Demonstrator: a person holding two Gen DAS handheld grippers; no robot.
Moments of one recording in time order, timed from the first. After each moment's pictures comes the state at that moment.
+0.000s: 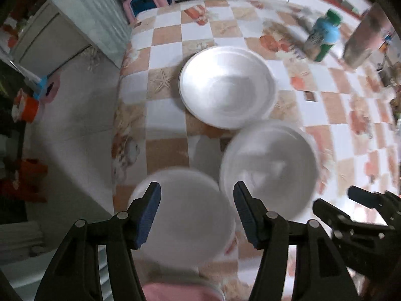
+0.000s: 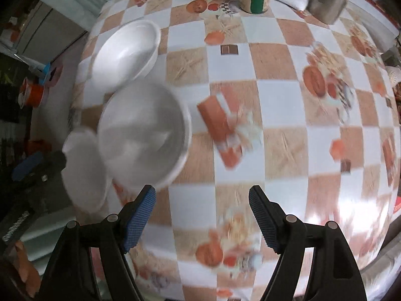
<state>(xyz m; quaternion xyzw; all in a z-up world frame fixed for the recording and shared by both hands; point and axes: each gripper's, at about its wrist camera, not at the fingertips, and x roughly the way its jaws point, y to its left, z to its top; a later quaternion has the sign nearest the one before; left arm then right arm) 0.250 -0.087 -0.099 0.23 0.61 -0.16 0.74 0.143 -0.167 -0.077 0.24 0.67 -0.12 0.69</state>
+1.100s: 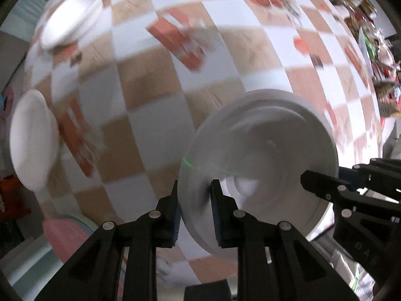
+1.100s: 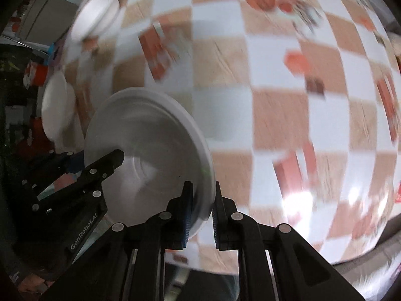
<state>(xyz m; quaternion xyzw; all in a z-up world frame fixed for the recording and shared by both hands) 0.064 -0.131 -0.160 0.28 0.68 -0.27 0.62 -0.013 -0.217 -0.100 0.26 0.72 -0.07 0.64</state>
